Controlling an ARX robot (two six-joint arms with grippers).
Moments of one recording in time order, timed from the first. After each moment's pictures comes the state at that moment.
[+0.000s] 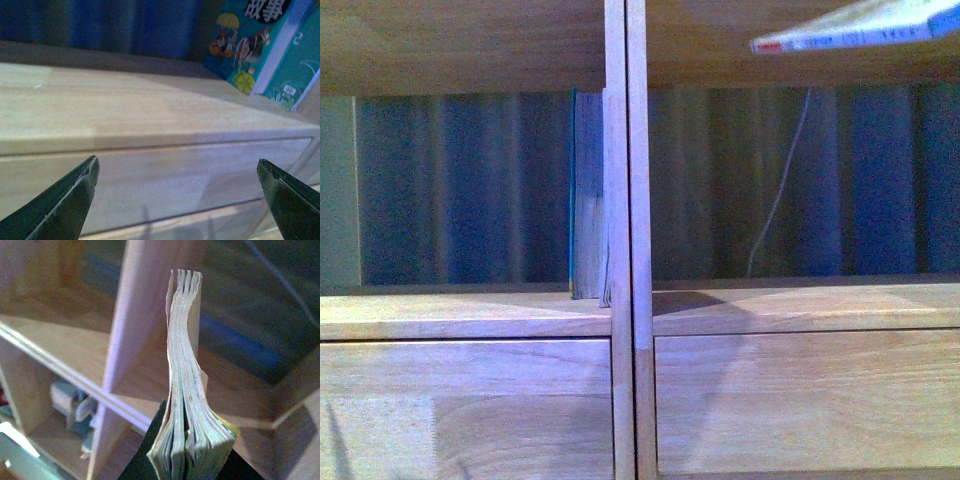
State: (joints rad) left arm 0.40 1.51 0.95 0.63 0.82 -0.21; right arm -0.07 1.06 0.85 0.79 -0.27 1.29
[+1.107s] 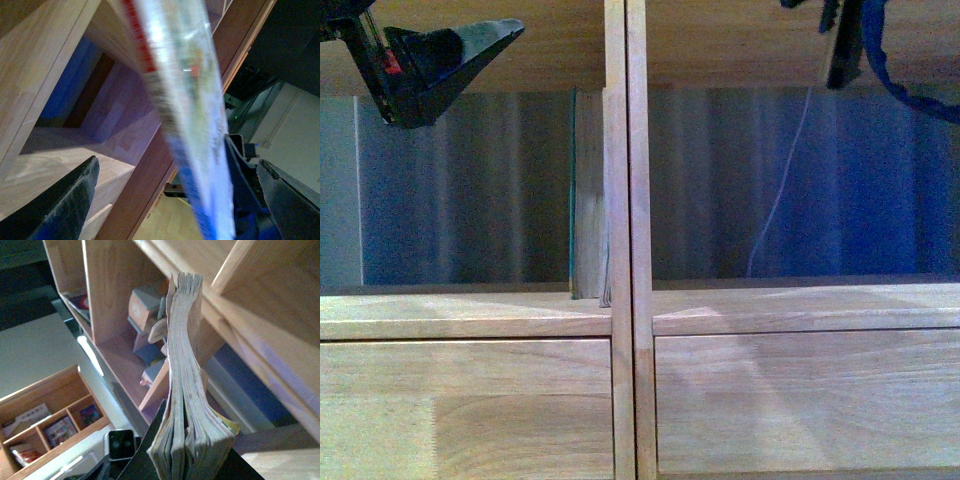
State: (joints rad) left arm -0.10 1.44 1.13 1.04 0.92 -1.10; right arm 0.44 1.31 0.97 1.12 -0.27 1.00
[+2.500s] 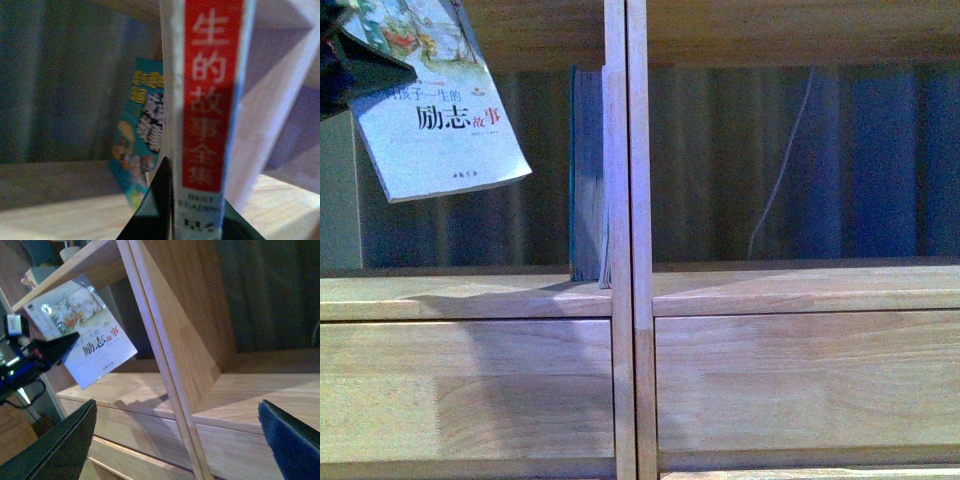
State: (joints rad) left arm 0.08 1.57 1.34 0.59 0.59 -0.35; right arm 0.03 0.84 0.75 0.41 -0.49 0.38
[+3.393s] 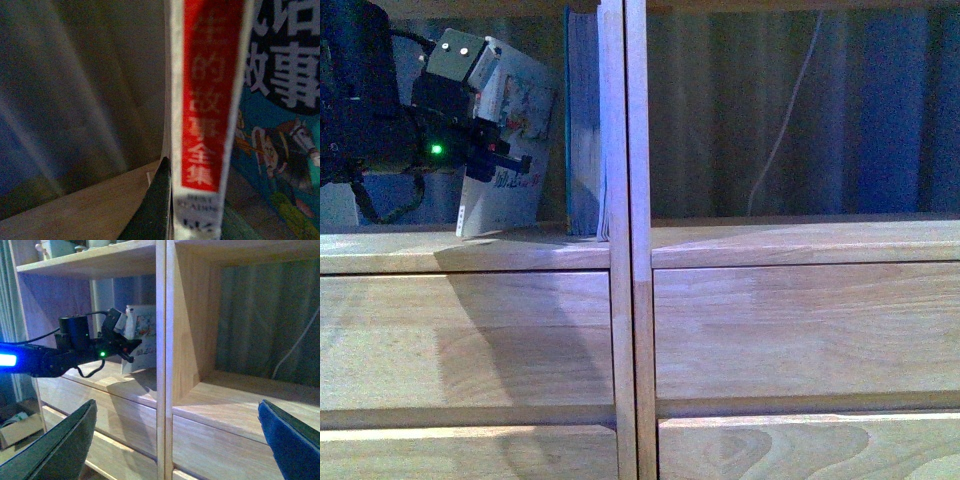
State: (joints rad) left arm -0.10 2.03 1.78 0.39 0.23 0.33; right arm 0.10 0.59 0.69 0.09 -0.23 0.08
